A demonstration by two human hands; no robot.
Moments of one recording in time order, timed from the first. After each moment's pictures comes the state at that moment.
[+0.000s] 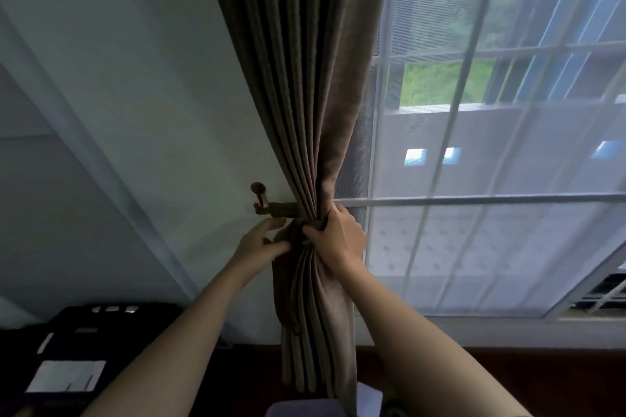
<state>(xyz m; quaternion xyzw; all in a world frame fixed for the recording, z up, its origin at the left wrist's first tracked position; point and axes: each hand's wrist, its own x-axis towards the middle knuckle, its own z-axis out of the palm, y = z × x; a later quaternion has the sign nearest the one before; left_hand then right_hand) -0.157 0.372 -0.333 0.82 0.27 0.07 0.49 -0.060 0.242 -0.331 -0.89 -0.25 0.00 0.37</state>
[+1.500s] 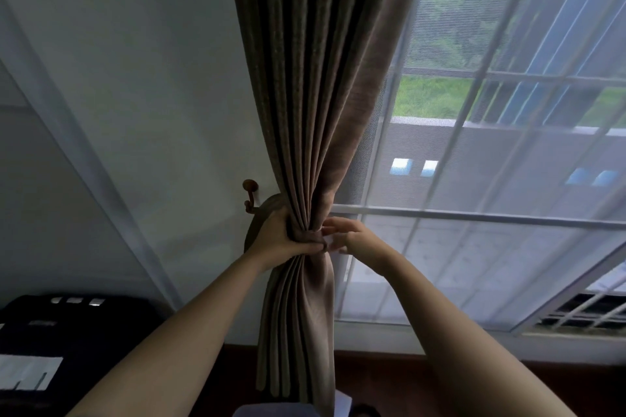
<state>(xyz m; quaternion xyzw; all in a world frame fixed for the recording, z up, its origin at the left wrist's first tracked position) -0.113 0.360 -0.344 0.86 0.13 0.16 0.46 -0.013 0.201 -0.321 -0.72 -0.34 0.36 0.49</state>
